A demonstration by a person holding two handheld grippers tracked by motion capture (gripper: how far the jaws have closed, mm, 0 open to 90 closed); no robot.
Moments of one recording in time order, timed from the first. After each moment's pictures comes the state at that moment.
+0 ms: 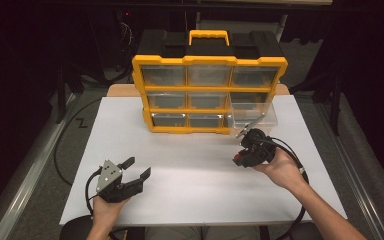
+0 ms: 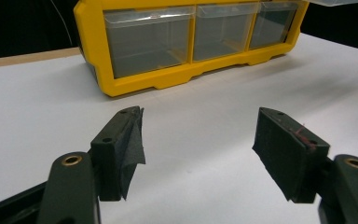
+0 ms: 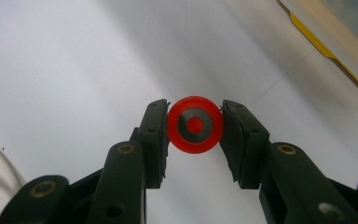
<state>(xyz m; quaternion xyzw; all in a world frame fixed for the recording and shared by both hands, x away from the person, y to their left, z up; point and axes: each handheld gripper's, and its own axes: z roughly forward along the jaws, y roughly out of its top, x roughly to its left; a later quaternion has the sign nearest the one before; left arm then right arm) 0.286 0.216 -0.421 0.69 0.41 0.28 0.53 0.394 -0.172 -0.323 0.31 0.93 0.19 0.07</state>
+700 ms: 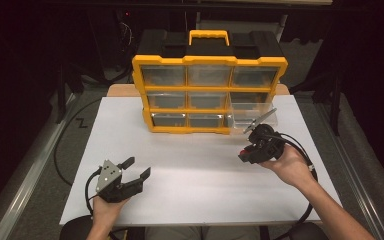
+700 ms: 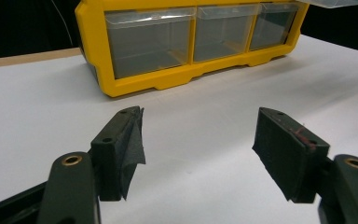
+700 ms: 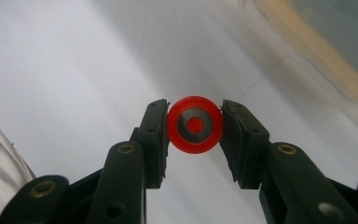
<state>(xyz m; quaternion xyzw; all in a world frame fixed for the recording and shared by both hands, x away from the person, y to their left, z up) 0.286 0.216 -0.421 0.69 0.41 0.28 0.53 0.392 -0.184 -0.302 0.32 0.92 0.20 0.08</state>
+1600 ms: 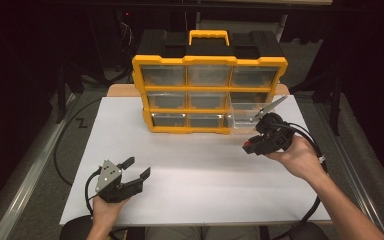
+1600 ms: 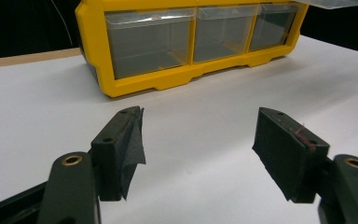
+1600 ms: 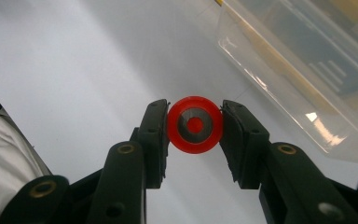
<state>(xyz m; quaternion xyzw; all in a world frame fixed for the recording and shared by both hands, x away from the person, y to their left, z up) 0.286 0.216 -0.421 0.69 0.41 0.27 0.53 0.393 -0.191 -0.266 0.31 0.92 0.22 0.09</state>
